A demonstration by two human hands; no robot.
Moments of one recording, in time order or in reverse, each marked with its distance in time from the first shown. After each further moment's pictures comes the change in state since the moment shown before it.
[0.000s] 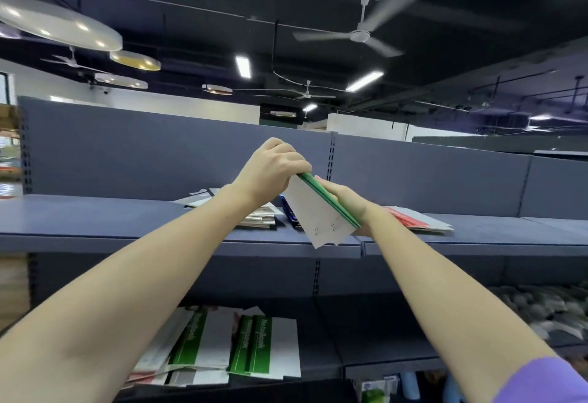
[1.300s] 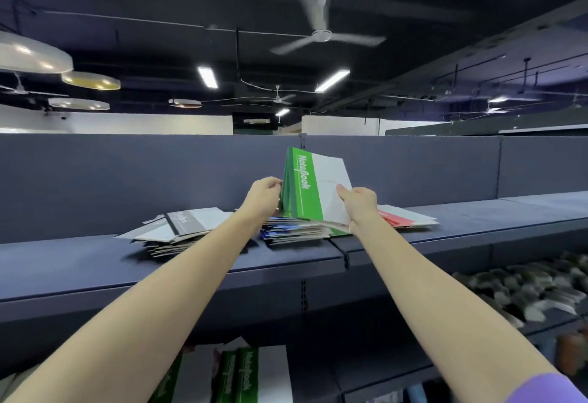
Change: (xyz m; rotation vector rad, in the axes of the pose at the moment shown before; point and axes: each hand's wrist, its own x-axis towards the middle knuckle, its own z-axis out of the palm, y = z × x) left_hand 0.033 0.027 0.110 -1.113 -0.215 -1.176; right_hand 0.060 0.040 -0.089 0.288 0.955 -0.265
